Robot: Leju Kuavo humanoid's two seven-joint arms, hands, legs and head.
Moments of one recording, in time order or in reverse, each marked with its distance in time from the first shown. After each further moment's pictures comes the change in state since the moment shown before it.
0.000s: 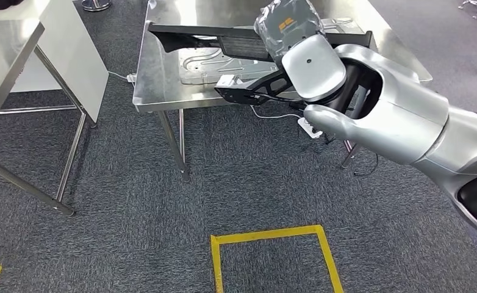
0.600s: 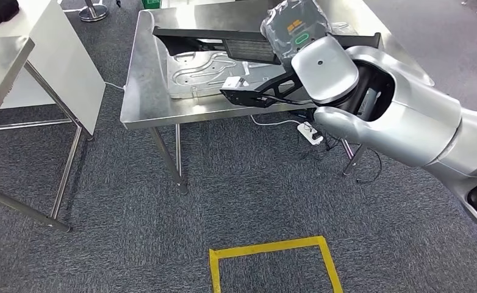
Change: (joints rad) left arm 0.003 0.012 -0.013 0.000 0.005 0.005 0.010; right arm 0.010 -0.031 -0.015 -0.058 -0.023 0.001 0.004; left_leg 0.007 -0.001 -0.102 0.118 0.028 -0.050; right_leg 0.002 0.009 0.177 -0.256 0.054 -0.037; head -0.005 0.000
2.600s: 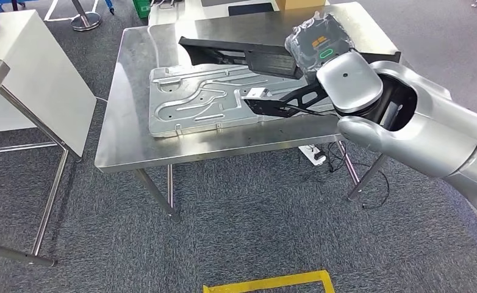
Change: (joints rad) left arm -0.004 0.004 -0.014 0.001 0.000 0.013 0.009; right arm 0.062 -0.107 -0.011 -0.058 -0.030 0.004 0.003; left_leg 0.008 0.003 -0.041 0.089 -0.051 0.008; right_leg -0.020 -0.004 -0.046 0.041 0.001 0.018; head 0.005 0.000
